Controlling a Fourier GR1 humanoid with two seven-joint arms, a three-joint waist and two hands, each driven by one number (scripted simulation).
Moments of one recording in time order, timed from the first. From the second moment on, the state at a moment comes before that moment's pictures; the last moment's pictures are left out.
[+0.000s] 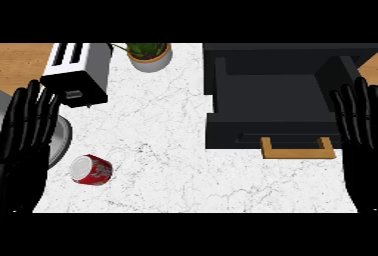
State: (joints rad) left arm 0.01 0.09 -0.01 -2.10 0.00 -0.02 0.01; right arm -0.01 -0.08 0.02 -2.10 0.02 -0.02 0.01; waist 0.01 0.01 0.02
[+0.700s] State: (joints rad) left arm 0.39 0.03 0.18 -2.27 0.06 0.11 0.20; right arm 0.05 -0.08 -0.06 -2.08 -0.01 -0.07 0.20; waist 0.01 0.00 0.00
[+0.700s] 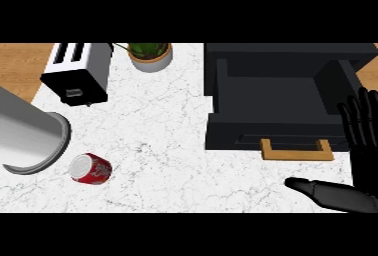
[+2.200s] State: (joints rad) left arm 0.39 0.00 0.05 -1.91 -0.01 0.27 0.01; right arm 0.16 -0.09 -0.17 -2.13 -0.09 0.02 0.16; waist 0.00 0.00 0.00
